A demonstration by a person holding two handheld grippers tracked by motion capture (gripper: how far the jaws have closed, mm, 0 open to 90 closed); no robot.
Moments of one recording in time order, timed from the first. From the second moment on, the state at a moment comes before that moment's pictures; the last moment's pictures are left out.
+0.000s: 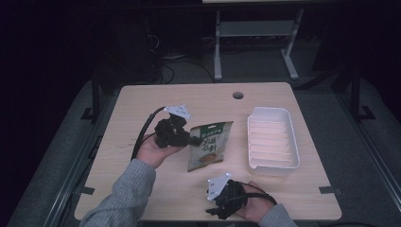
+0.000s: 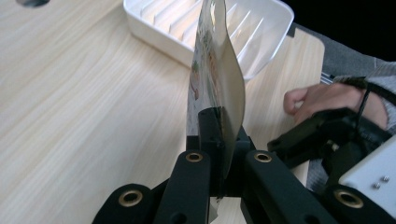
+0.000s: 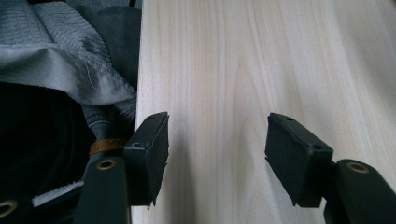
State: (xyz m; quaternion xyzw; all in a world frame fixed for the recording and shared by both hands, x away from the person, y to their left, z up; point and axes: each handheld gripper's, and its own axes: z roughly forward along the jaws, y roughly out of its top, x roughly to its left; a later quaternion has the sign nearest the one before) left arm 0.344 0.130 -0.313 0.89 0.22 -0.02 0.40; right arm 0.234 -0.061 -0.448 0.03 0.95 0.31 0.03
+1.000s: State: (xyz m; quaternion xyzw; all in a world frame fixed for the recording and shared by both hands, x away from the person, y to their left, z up) left arm 0.365 0.057 -0.271 0.90 0.14 -0.03 0.42; right arm 0.236 -0.061 -0.447 0.02 0.95 0.31 0.03
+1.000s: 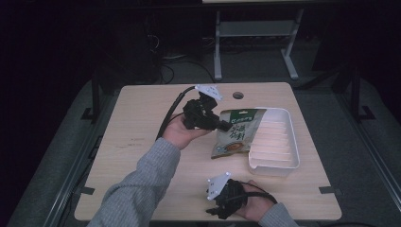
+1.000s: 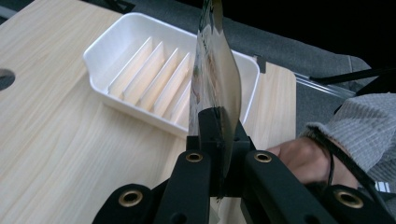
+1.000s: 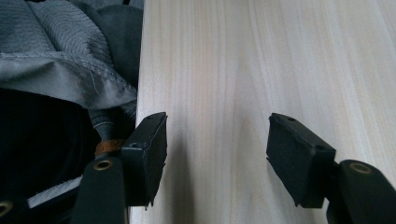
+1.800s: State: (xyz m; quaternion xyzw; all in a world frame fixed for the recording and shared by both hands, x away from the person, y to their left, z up) left arm 0.383 -0.004 -0.261 0.90 0.10 -0.04 0.42; right arm 0.236 -0.061 -0.449 0.03 0.95 0.31 0.02
